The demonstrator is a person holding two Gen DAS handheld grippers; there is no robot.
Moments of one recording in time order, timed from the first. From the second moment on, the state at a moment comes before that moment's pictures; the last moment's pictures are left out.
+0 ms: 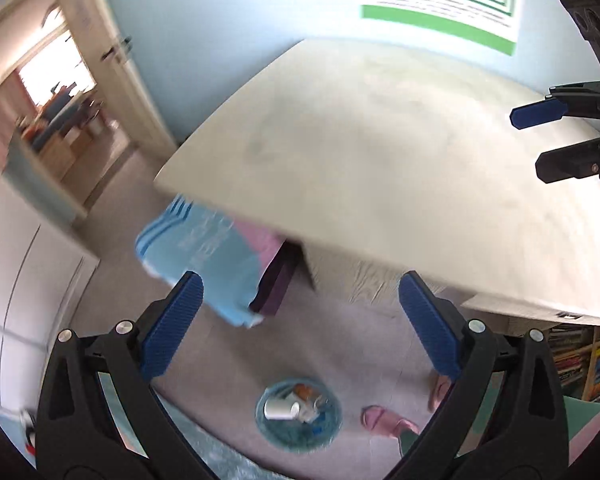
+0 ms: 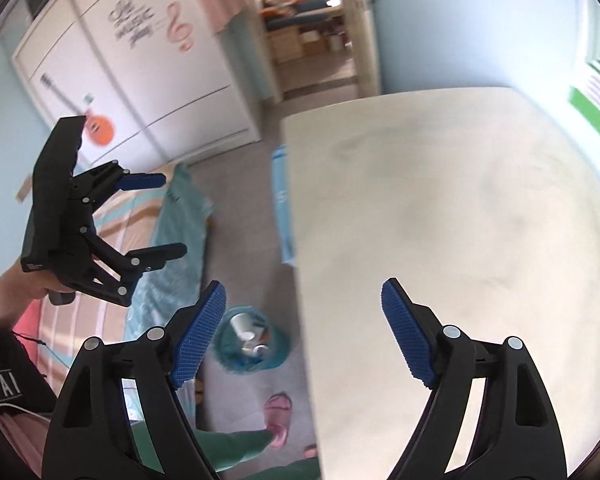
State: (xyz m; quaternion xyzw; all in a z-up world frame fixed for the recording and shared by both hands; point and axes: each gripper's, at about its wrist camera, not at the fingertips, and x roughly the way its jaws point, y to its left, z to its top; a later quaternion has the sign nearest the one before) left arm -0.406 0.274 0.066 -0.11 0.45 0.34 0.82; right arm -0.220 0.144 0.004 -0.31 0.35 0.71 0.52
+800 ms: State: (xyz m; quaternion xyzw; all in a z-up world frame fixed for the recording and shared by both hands) left arm -0.057 0.103 0.063 -0.01 0.36 0.18 0.92; right arm 0.055 -0.101 0.048 -0.16 0.39 0.44 0.79
